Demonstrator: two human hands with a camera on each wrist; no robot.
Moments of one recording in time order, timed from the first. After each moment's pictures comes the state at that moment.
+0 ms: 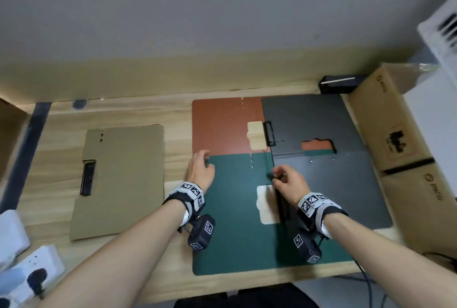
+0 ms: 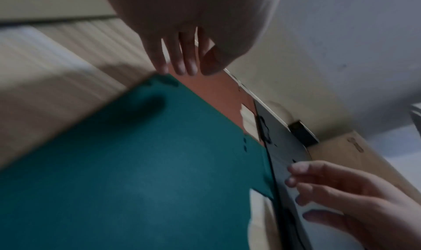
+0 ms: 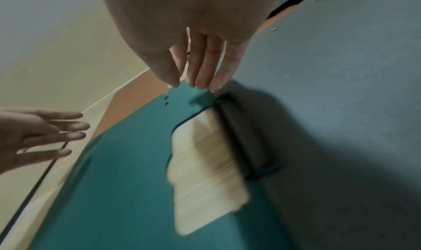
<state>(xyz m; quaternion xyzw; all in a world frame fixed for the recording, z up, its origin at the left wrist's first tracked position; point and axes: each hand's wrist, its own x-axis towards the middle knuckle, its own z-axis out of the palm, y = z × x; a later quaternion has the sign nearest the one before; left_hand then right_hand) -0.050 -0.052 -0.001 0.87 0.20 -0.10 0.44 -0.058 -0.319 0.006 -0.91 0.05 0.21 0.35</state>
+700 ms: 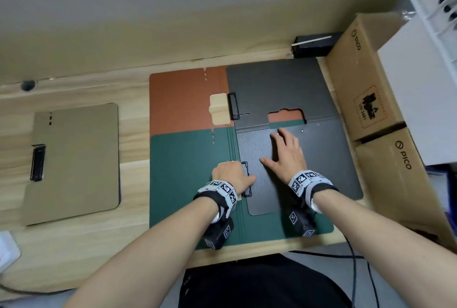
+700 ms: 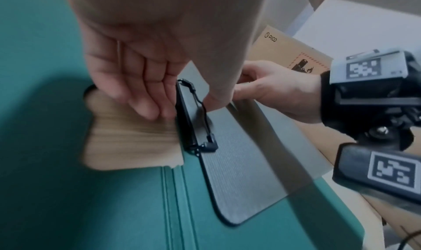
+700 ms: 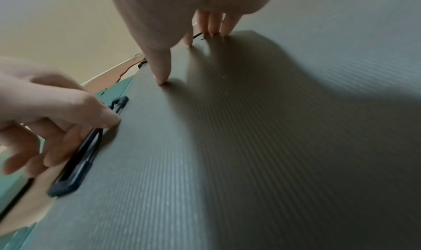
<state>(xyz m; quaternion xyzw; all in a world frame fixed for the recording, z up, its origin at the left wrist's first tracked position) -0.082 -0.245 -0.007 0.94 0.02 -0.32 0.11 -0.051 -0.418 -0.034 -0.97 -0.04 0.13 0.19</state>
